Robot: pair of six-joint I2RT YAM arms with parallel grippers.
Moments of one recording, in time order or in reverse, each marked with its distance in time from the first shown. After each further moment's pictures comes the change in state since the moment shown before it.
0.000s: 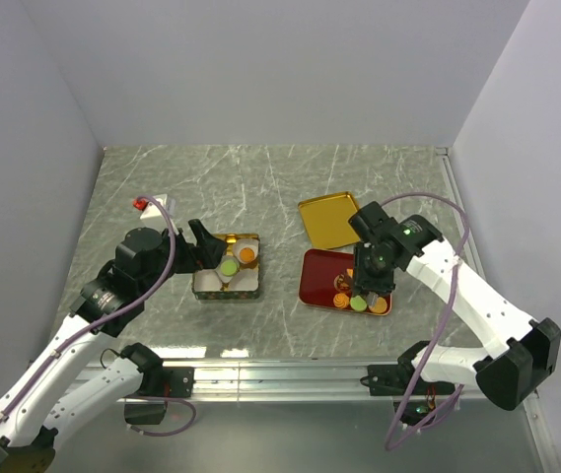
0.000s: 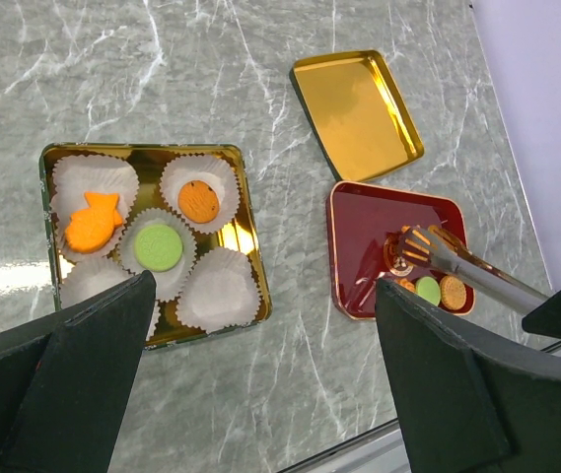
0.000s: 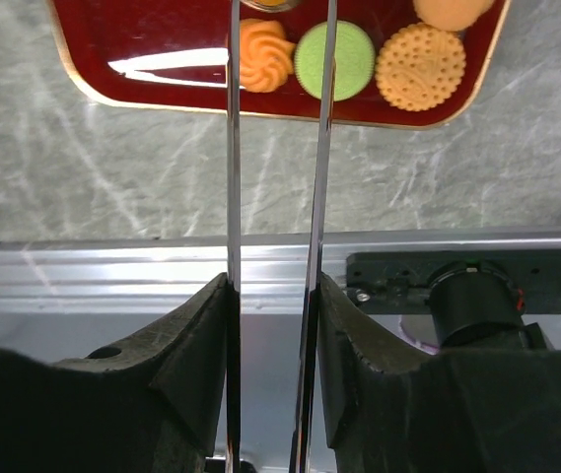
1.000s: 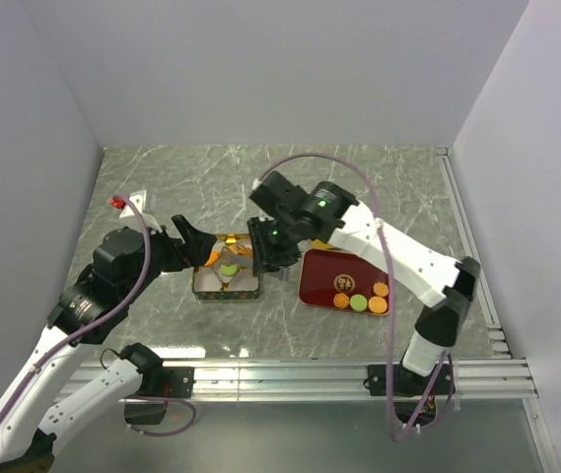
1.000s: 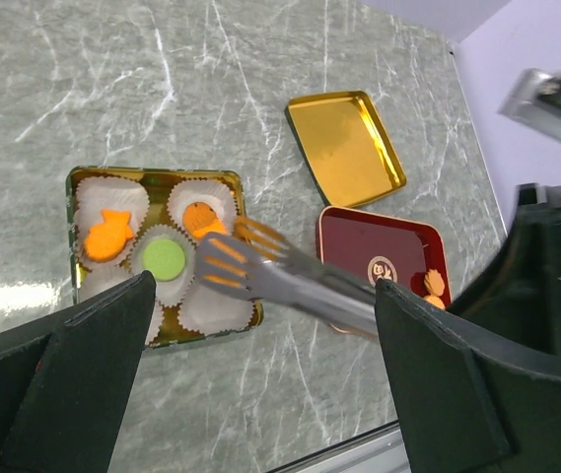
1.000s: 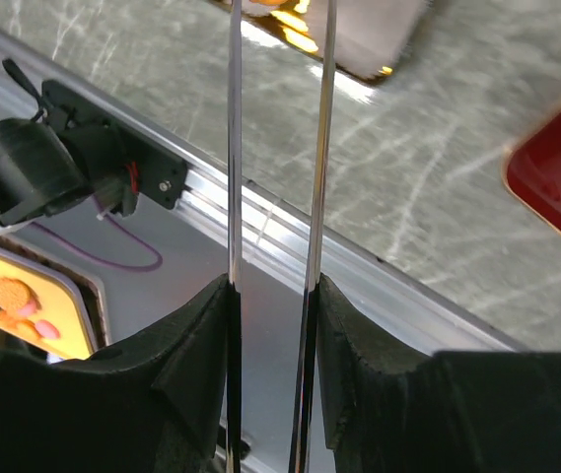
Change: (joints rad) left arm 0.000 -0.039 0.117 -0.104 -0.046 -0.011; right arm 0.391 0.478 0.687 0.088 -0.174 -0.037
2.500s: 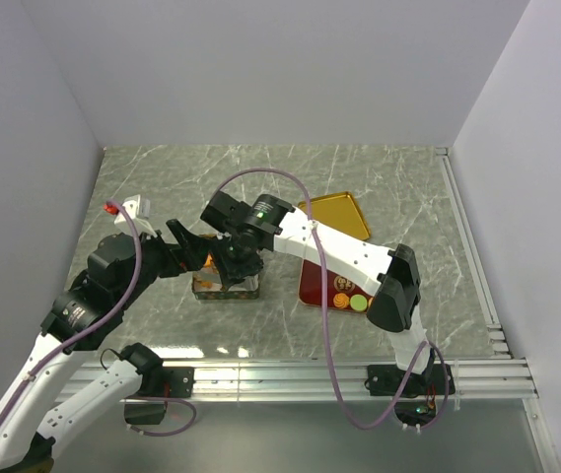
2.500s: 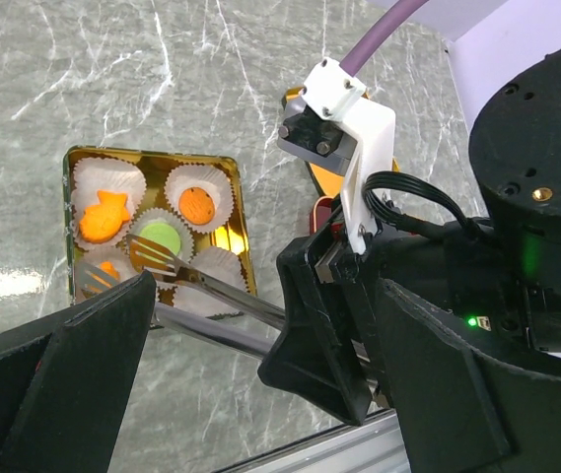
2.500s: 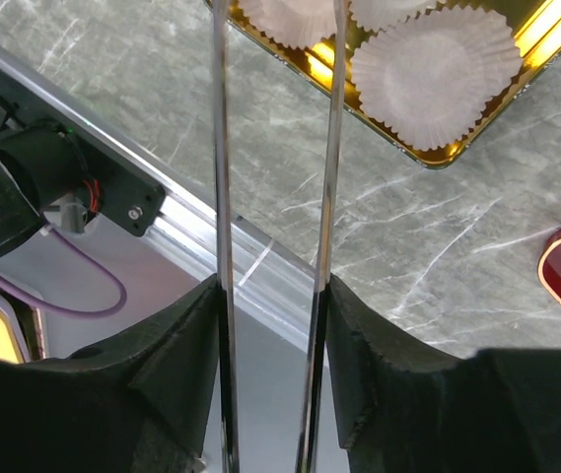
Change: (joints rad) left arm 0.000 -0.041 0.001 -0.055 0.003 -0.042; right arm 0.111 0.320 0.202 0.023 0.033 -0.092
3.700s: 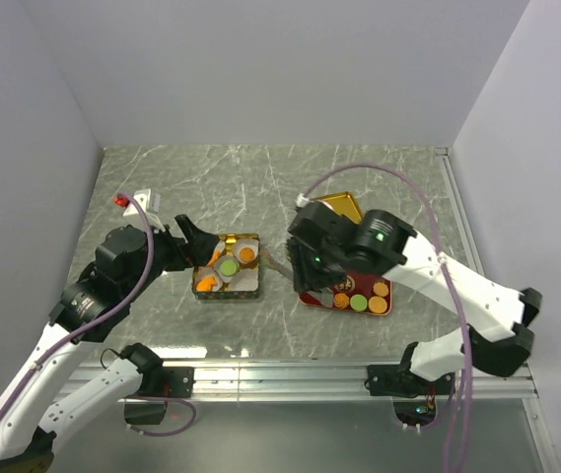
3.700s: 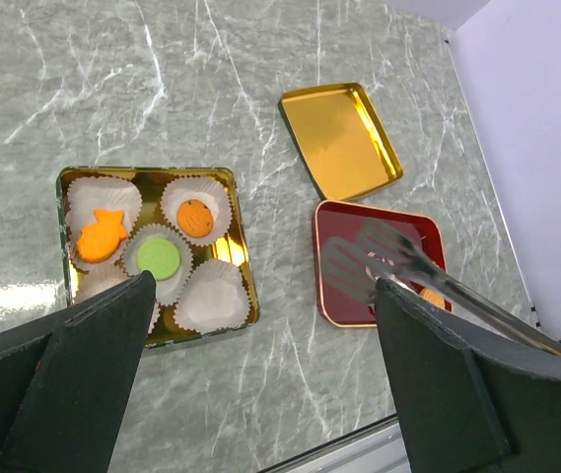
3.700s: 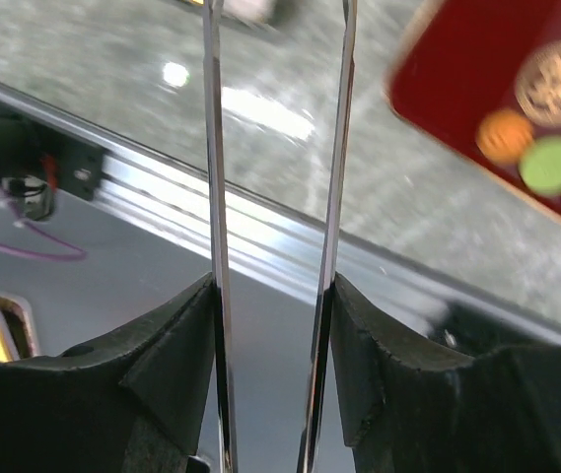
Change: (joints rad) left arm -0.006 0.055 0.008 0.056 0.011 0.054; right arm -0.012 -0.578 -0.362 -0.132 0.229 0.174
